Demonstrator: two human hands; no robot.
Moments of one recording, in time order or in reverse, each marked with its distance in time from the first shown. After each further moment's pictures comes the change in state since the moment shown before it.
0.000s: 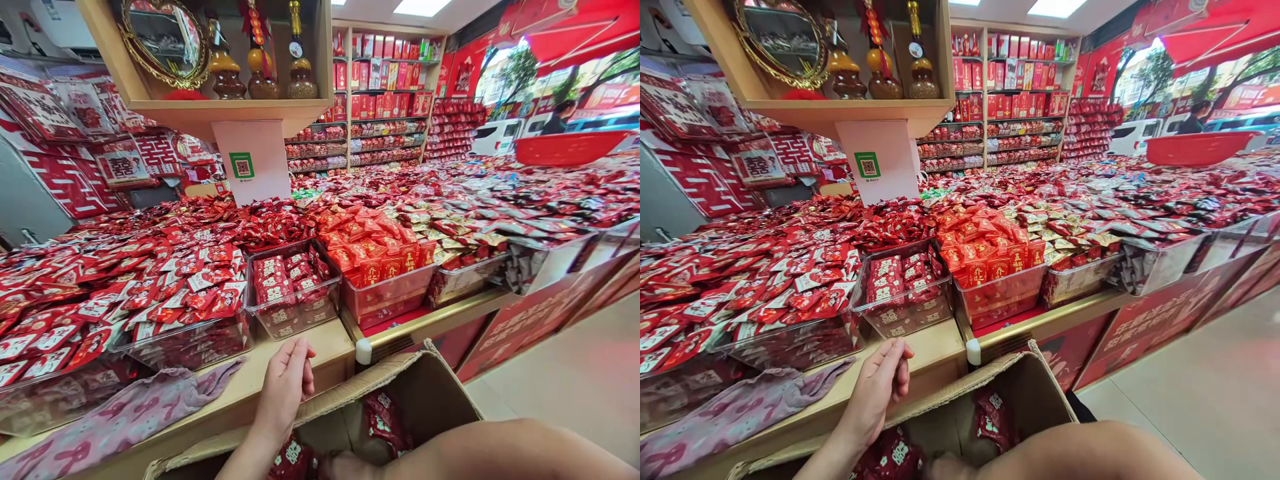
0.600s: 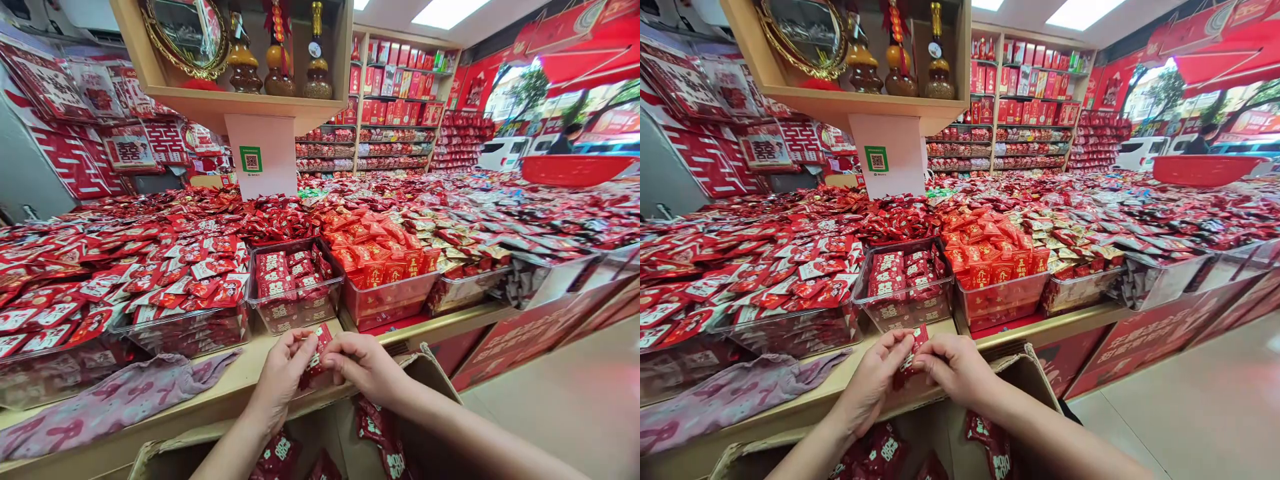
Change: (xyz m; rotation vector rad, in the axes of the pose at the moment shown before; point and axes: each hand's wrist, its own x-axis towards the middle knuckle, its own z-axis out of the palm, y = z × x) left_hand 0.003 0.009 -0.002 -0.217 -0.102 -0.126; right_hand -0.105 -0.063 -0.166 0.588 0.665 -0.398
